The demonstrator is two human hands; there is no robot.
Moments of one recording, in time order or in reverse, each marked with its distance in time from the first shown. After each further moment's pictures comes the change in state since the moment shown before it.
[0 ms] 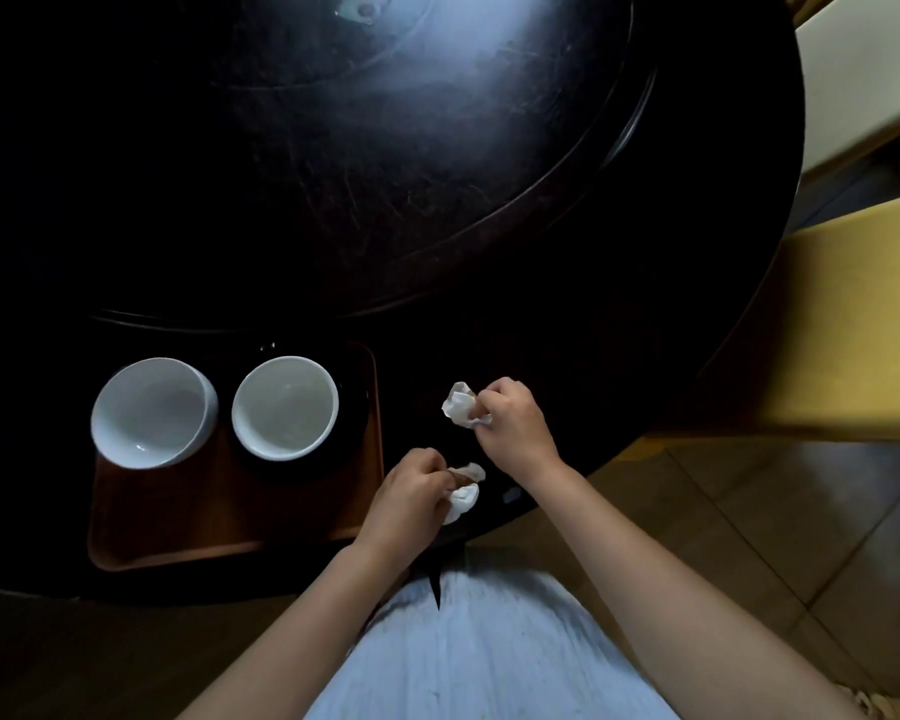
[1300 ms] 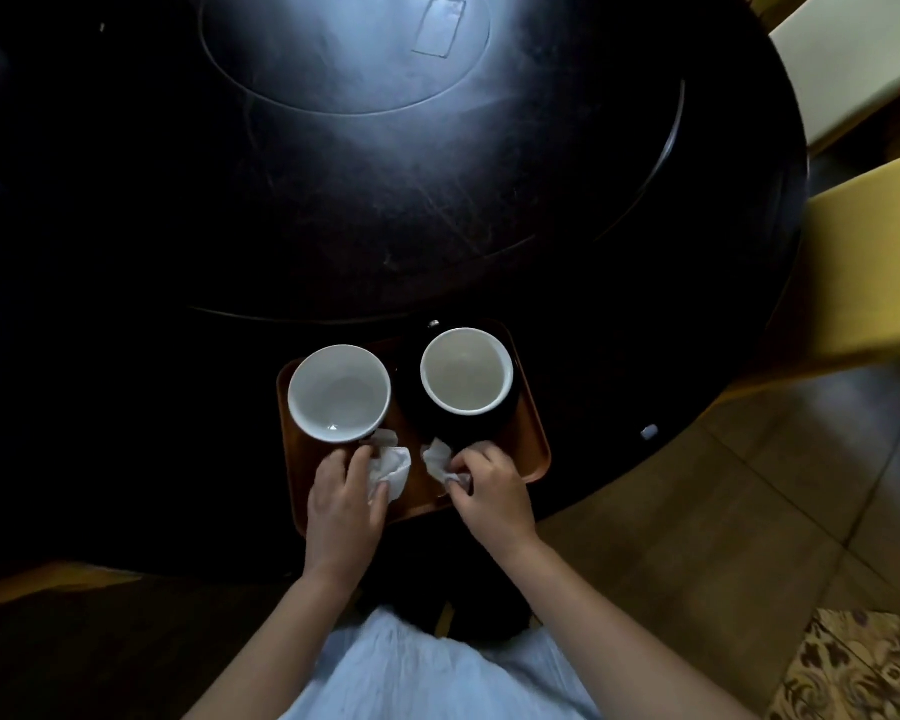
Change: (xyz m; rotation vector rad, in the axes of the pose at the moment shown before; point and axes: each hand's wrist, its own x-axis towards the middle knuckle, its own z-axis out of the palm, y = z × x) left_hand -0.140 -0.194 -0.102 -0.003 0.225 -0.257; right_hand -0.076 -0.213 0.131 0.155 0.126 0.185
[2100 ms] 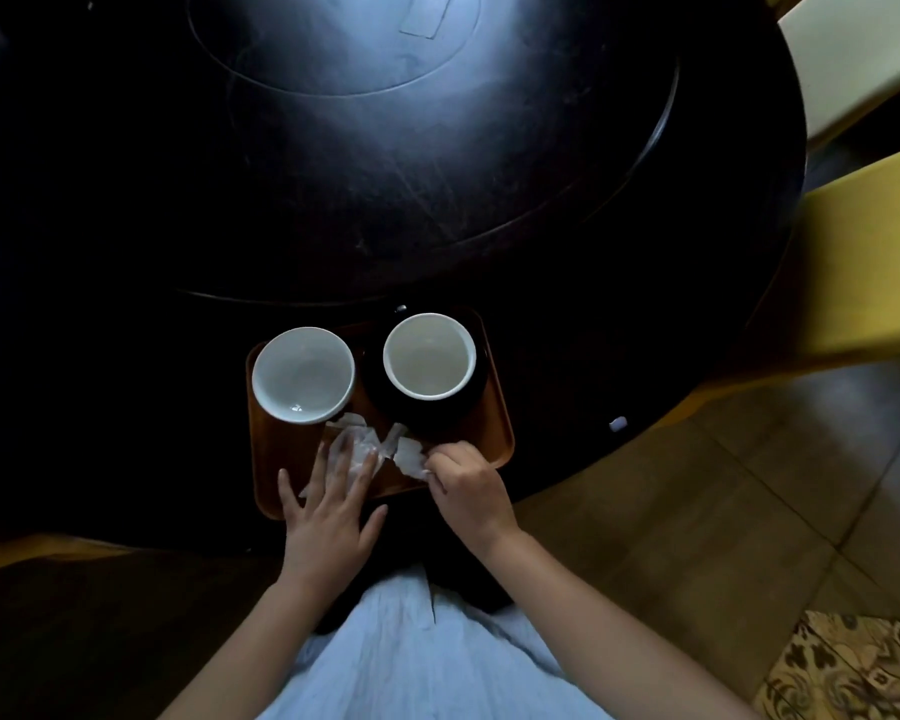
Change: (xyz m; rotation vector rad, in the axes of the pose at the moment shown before) left_hand -0.031 0.009 0.026 0.415 -0.197 0.078; right_hand -0.007 0.022 -0.017 -0.100 -0.017 -0.347
